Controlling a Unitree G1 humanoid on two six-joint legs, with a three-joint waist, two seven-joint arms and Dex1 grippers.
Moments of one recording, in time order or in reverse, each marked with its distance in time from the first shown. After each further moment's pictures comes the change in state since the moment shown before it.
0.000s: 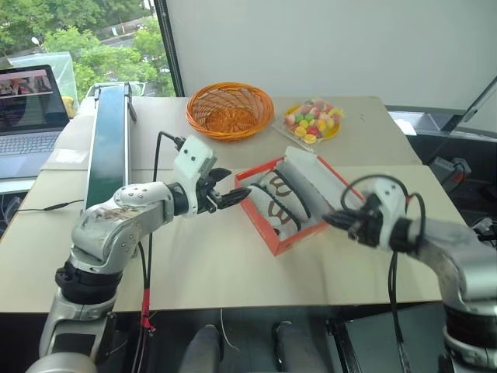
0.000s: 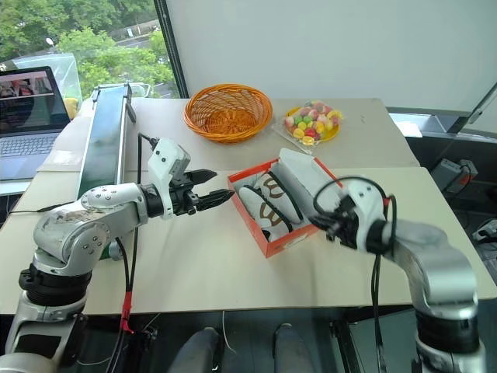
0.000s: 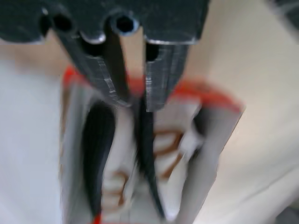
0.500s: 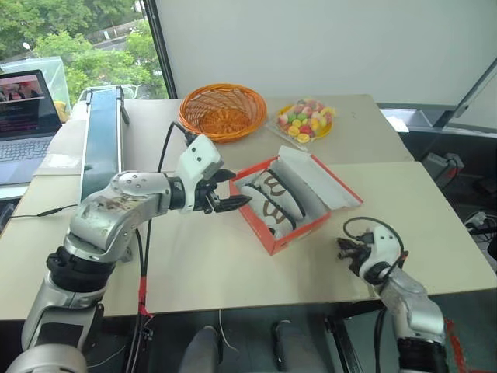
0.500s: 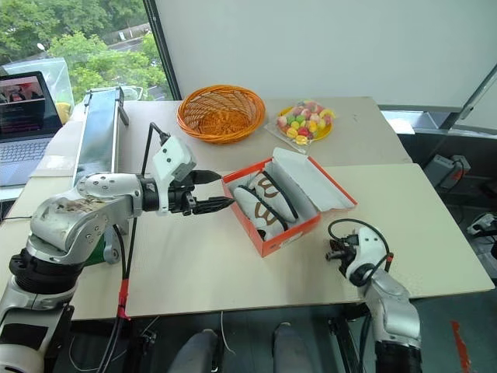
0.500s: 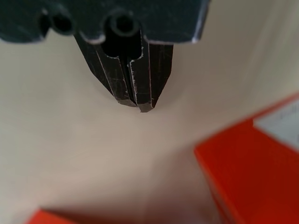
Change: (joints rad) left arm -0.056 0.081 -0.070 0.023 0.075 -0.034 -0.172; right arm 0.014 0.358 -0.014 0.620 -0.154 -0.702 -0.359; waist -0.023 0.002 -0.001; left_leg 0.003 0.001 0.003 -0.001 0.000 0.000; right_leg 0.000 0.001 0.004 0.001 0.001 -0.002
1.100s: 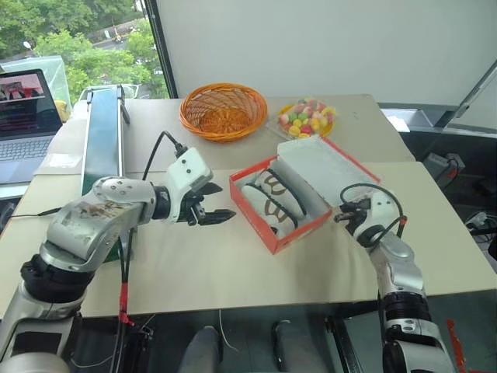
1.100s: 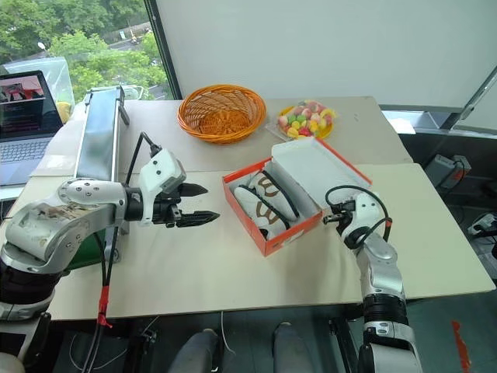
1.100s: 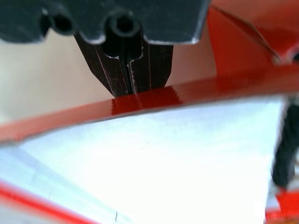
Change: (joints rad) left arm 0.046 0.107 0.010 -0.073 -0.005 0.080 -0.047; right arm -0.272 -0.047 0.024 0.318 0.003 -0.371 -0.002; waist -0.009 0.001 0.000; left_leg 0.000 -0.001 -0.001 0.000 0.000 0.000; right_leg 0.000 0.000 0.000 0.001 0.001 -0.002
